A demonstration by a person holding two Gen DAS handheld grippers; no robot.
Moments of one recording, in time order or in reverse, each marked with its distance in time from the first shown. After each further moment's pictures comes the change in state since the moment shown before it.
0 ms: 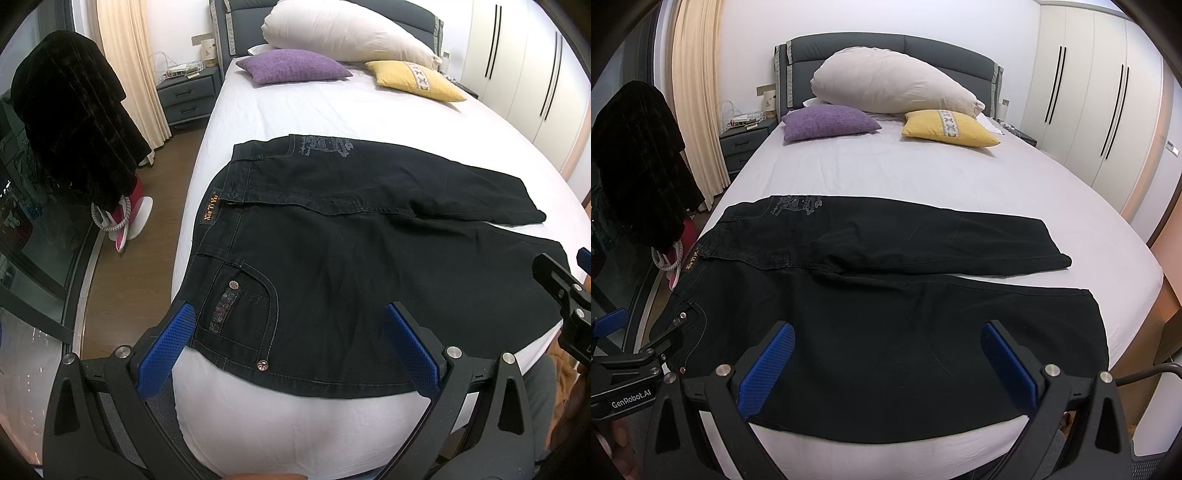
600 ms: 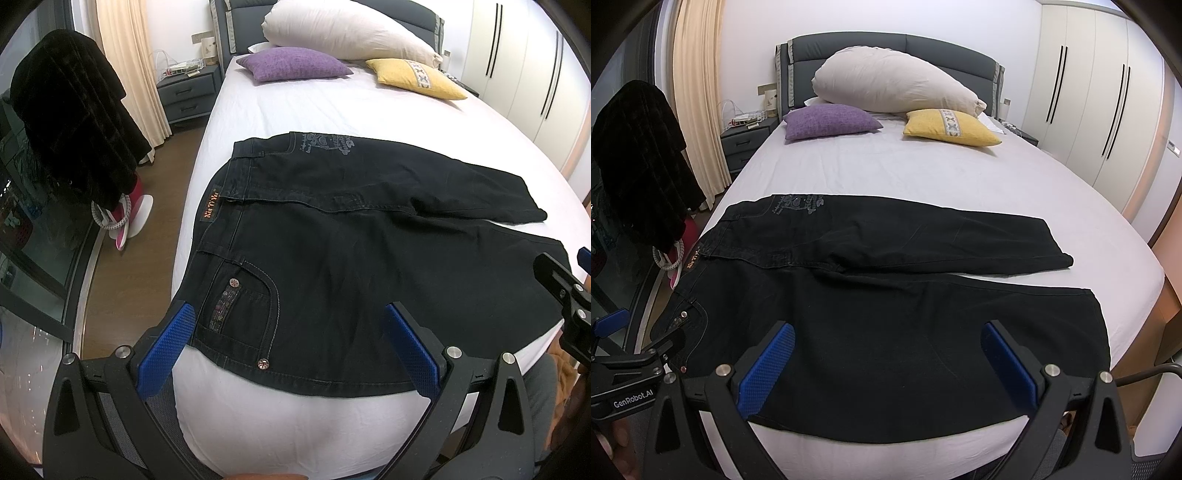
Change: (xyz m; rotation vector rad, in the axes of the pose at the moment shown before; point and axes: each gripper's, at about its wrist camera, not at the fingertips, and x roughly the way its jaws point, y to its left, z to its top) left arm 0.002 0.000 -0.001 0.002 0.009 0.002; right arm 0.000 0.002 -0.001 0.000 0.001 0.001
